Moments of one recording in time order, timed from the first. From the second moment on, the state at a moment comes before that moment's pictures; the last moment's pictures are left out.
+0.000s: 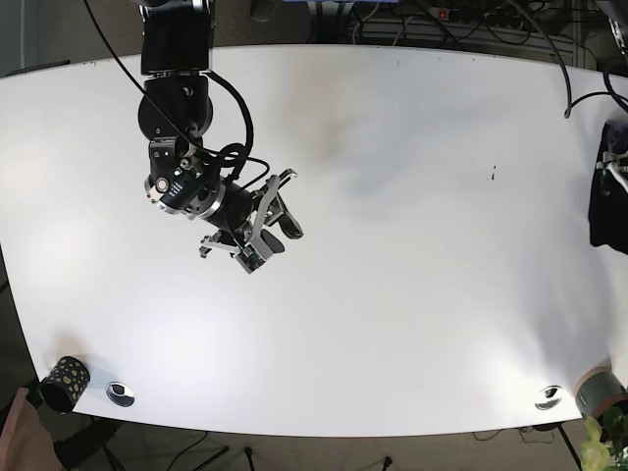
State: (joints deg) left arm -5.3 -45.5 -7.4 41.6 -13.0 -33.4 20.2; right arm 4.7 5.2 0.5 94.5 13.2 39.7 -44.2
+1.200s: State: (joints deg) left arm -1.4 -24.9 -24.4 81.6 -6.4 -30.3 20.5; right arm -4.8 5.9 13.3 97.6 -7.7 40.5 -18.2
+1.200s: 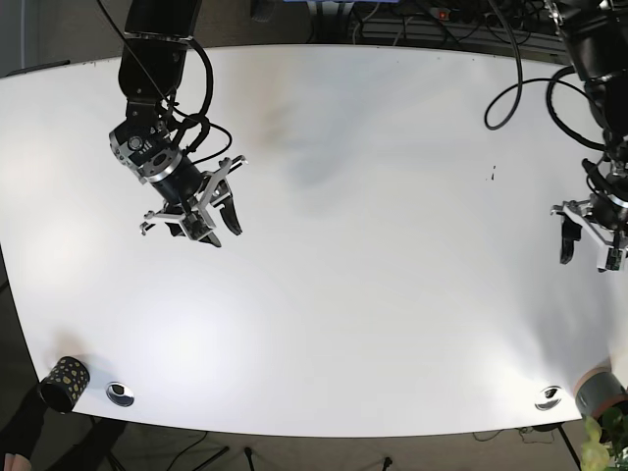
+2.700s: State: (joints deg) left arm 54.5 8.4 -10.5 111.7 2.1 -13.7 8.5; right arm -46.3 15.1 17.4 99.0 11.7 26.8 6.3
